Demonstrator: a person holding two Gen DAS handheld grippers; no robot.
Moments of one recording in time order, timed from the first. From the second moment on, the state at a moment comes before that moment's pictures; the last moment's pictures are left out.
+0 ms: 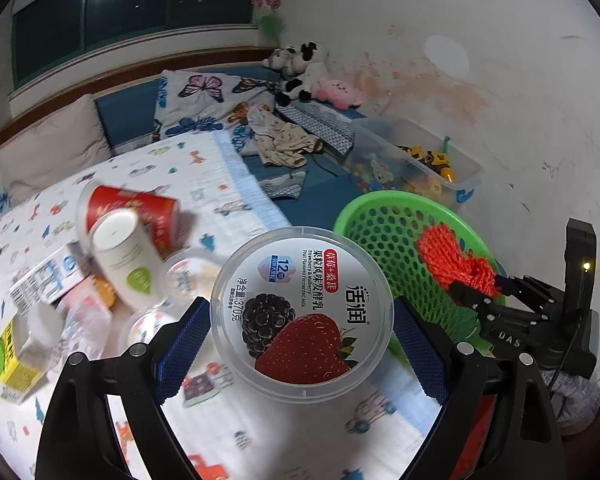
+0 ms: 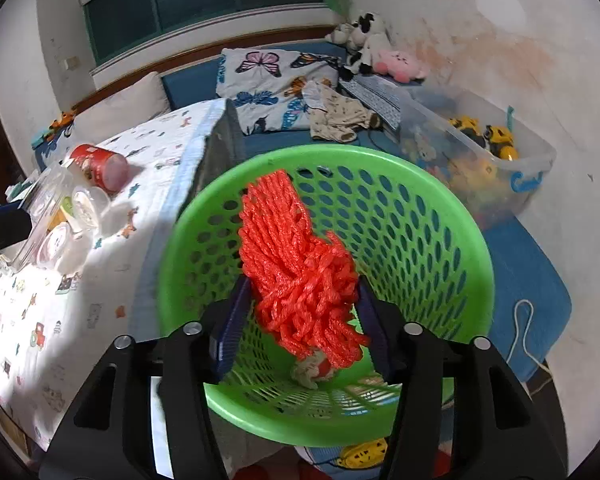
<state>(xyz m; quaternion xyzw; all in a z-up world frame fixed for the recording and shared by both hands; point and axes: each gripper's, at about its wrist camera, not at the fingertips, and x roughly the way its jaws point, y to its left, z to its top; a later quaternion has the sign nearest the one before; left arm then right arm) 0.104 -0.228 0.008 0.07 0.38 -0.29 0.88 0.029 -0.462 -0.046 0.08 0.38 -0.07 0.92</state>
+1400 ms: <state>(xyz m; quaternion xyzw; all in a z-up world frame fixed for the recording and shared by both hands) 0.116 -0.323 -0.022 0.10 0.42 -0.33 0.84 -0.040 -0.480 -0.033 0.12 0.34 -0.09 0.93</state>
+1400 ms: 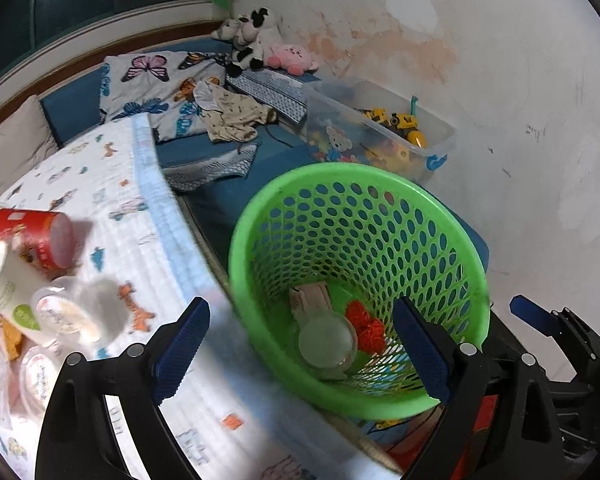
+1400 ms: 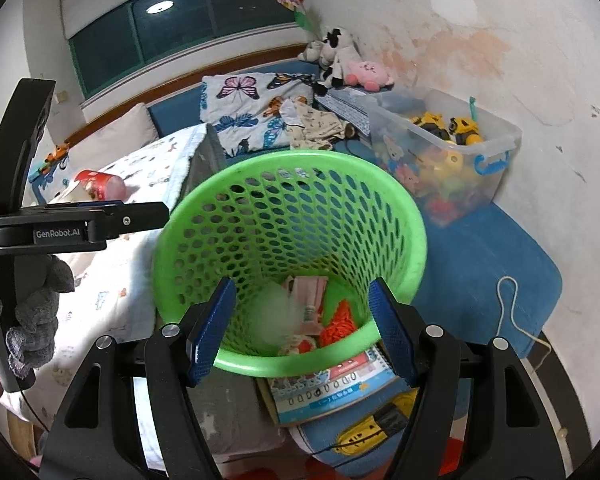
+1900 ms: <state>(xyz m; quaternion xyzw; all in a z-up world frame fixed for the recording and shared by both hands) 0.115 -0.183 -0.001 0.06 0.39 -0.22 0.89 -0.006 -0.395 -0.014 0.06 0.34 -0.01 0.94</state>
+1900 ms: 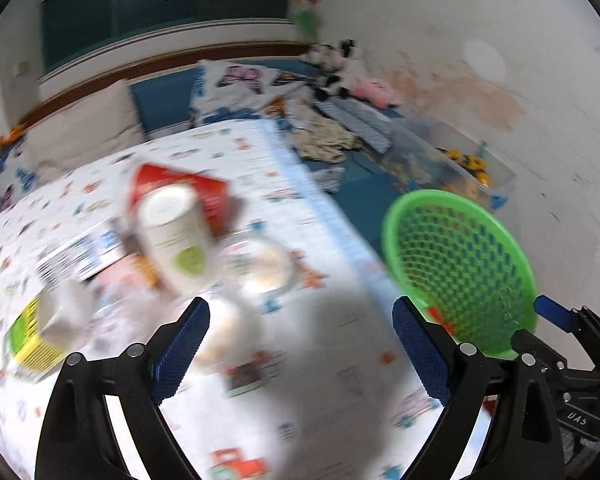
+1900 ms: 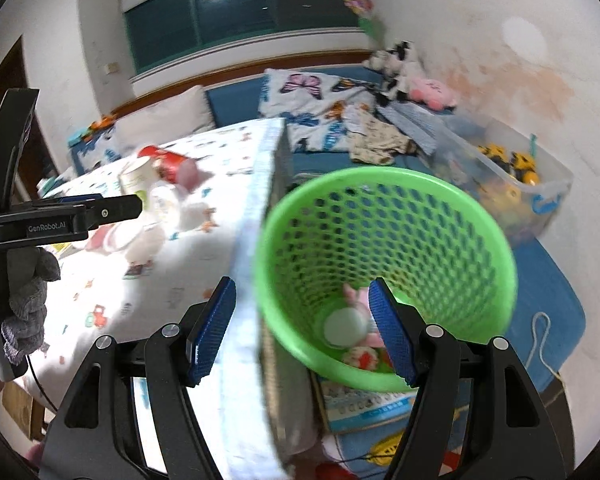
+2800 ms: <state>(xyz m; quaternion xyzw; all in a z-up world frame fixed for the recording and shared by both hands) 0.125 0.034 -0.017 -0.06 0.41 -0.02 0.91 0.090 -0.238 -0.007 0.02 0.36 0.16 0.92</state>
